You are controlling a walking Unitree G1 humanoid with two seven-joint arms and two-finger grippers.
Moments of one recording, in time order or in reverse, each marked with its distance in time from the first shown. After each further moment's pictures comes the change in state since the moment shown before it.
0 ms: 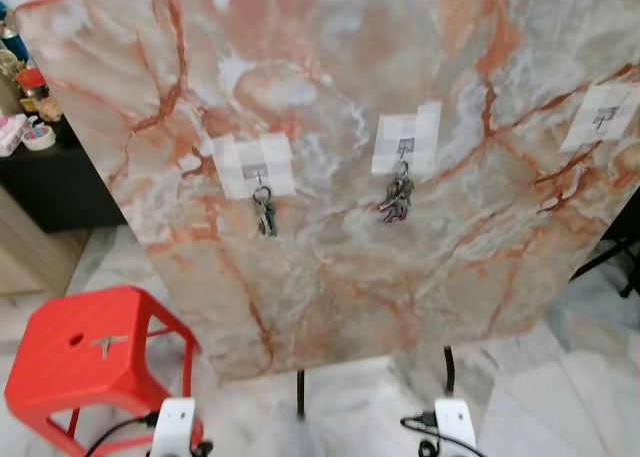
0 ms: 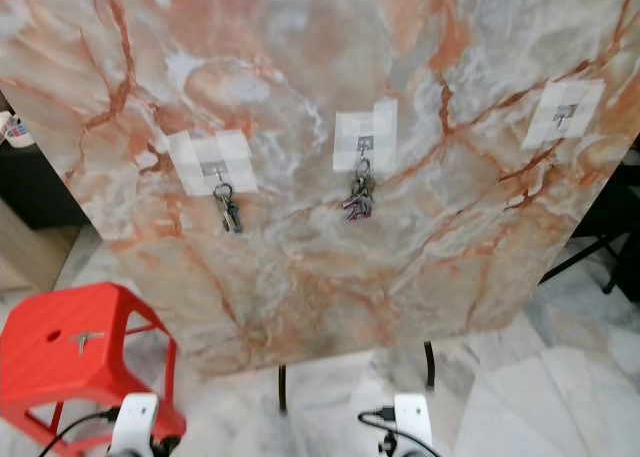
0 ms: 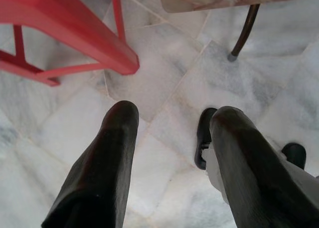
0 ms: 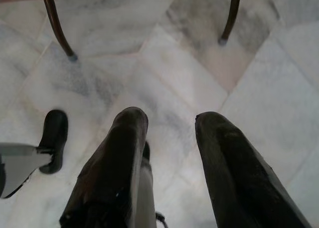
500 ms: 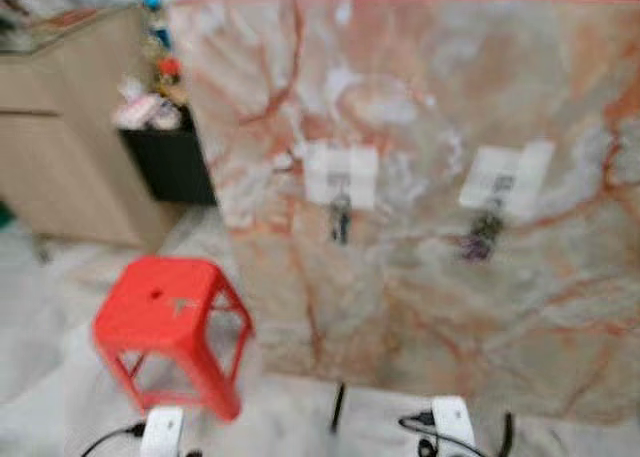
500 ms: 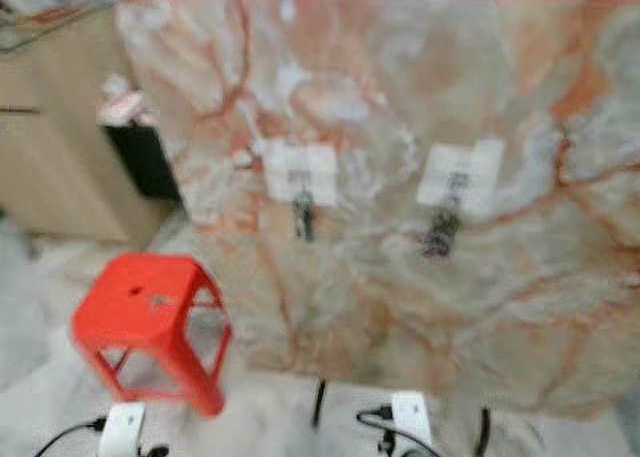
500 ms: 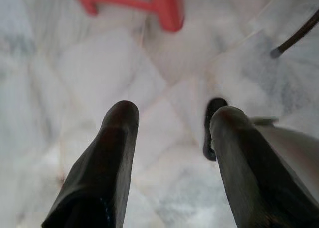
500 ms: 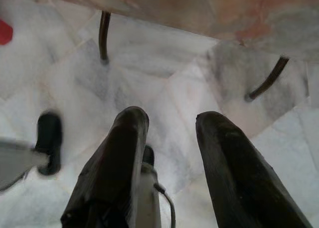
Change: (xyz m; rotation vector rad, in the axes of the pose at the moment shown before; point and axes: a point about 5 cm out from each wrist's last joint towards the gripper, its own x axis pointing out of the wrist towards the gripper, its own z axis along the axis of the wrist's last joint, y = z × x) left arm -0.007 0.015 -0.024 -0.016 0.059 0.021; right arm -0.001 -0.004 -0.005 -0.002 0.011 -0.003
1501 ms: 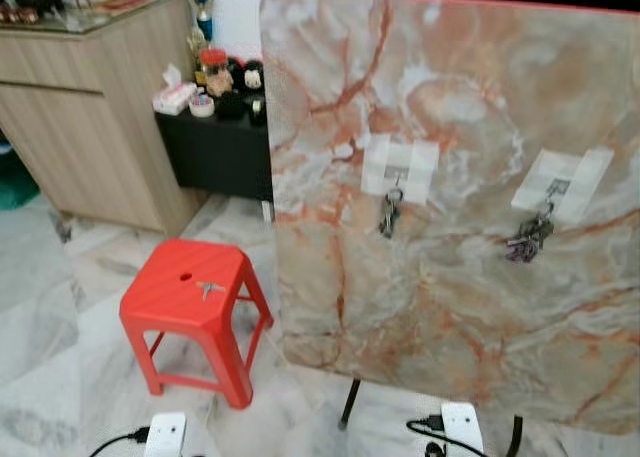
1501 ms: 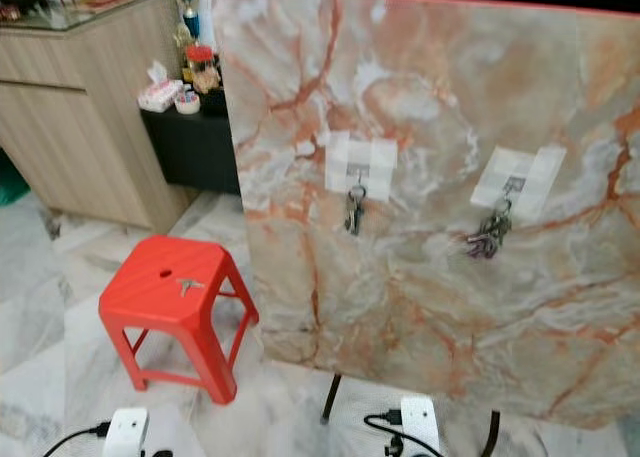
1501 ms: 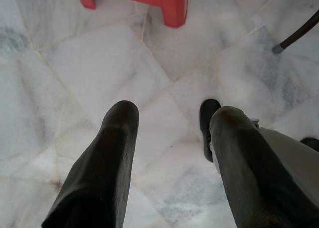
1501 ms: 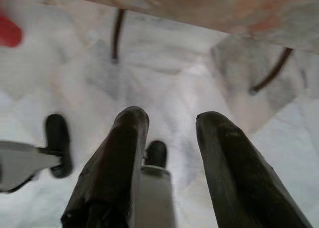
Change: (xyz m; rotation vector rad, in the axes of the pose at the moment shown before) left arm 0.001 0.000 0.006 -0.013 -0.015 0.008; right arm 0.000 0.011 0.003 0.016 -0.015 0.025
